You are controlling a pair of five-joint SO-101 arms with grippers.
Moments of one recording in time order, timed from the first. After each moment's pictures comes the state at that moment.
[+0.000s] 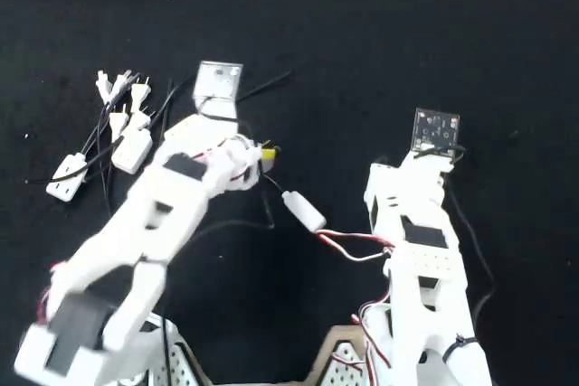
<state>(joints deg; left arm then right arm) 15.3 -16.2 43.7 30.8 10.0 9.0 -43.7 79.2 15.7 -3.2</state>
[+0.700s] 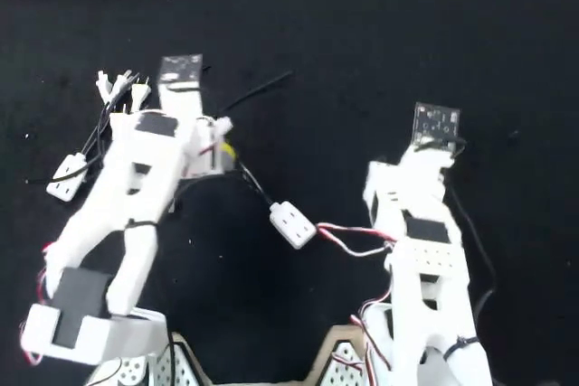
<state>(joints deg) 4.7 -8.2 28.2 58.2 10.1 7.9 -44.6 74.9 23.7 -3.2</state>
